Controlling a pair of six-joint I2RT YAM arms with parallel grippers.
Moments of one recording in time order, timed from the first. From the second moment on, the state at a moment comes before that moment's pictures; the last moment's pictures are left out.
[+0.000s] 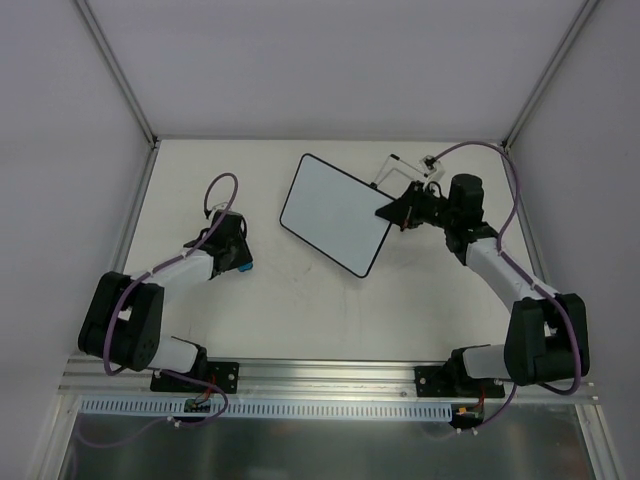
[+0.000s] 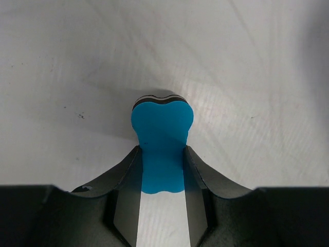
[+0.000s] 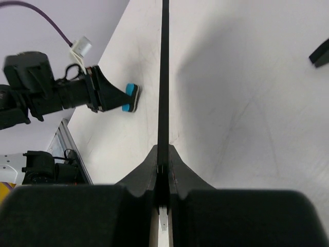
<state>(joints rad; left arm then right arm) -0.29 1.38 0.64 -0.16 -0.19 -0.57 0.18 1.34 0.80 0.17 -0.78 0.48</state>
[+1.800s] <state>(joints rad) -0.29 0.74 0.54 -0.43 -0.48 -0.35 -0.39 1.99 1.49 -0.01 -1.29 0.08</state>
